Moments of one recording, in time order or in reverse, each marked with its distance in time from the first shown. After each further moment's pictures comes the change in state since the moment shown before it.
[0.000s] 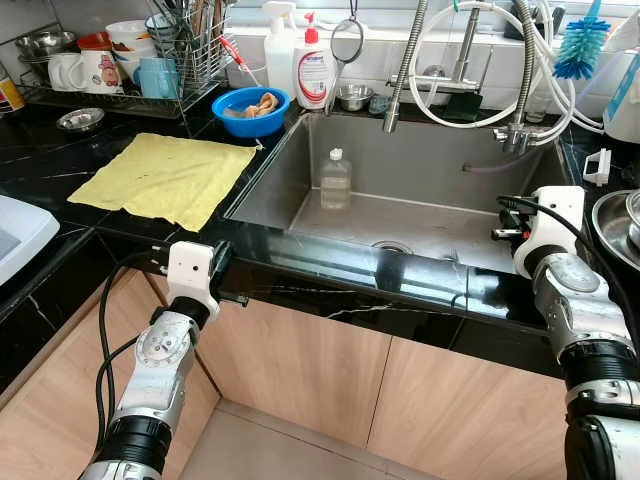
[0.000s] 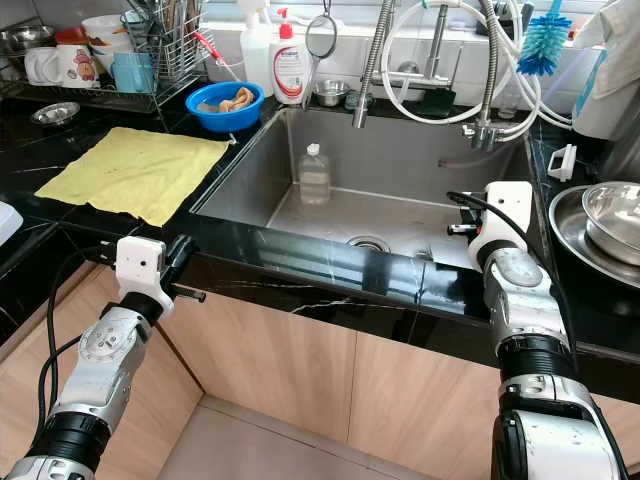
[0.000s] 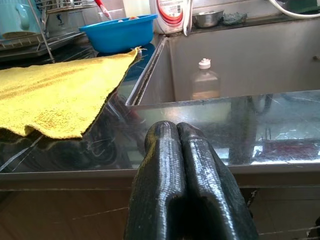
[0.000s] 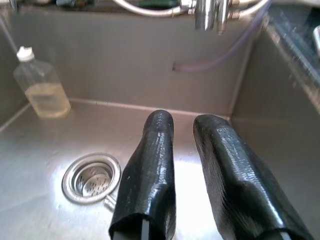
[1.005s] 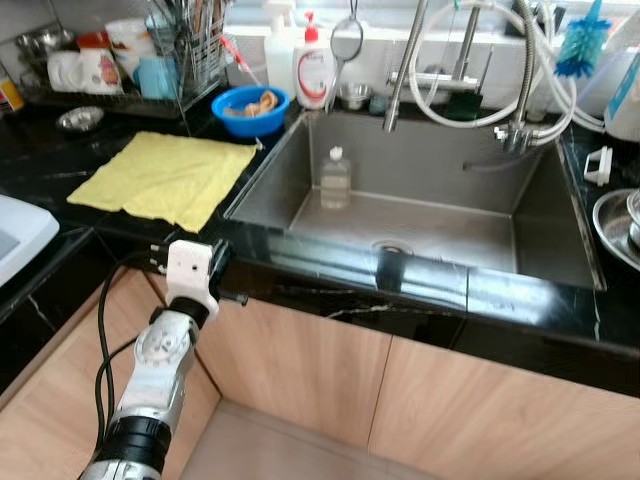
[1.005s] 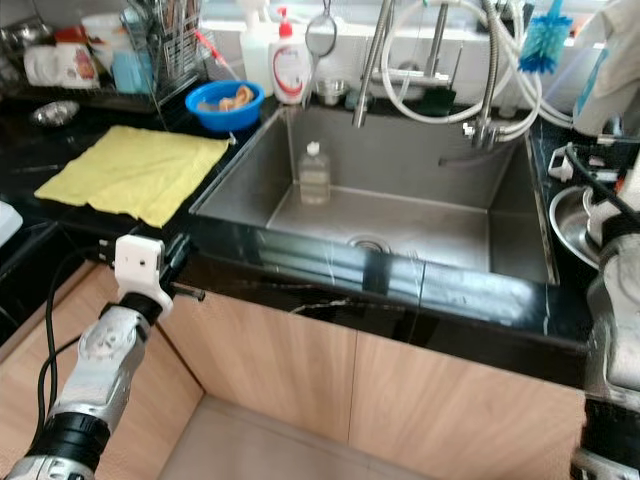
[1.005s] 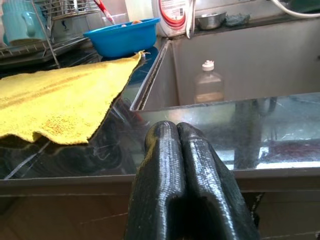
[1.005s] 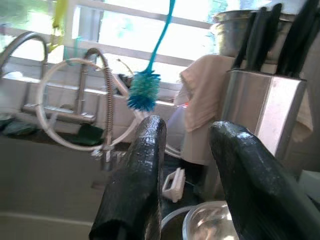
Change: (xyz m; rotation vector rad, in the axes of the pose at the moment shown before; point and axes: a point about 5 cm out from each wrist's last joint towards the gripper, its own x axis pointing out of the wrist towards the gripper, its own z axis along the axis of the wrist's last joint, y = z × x) left arm 0.000 0.001 0.002 0.026 -0.008 0.014; right arm -0.106 -0.049 0.070 -0.186 -0.434 -0.265
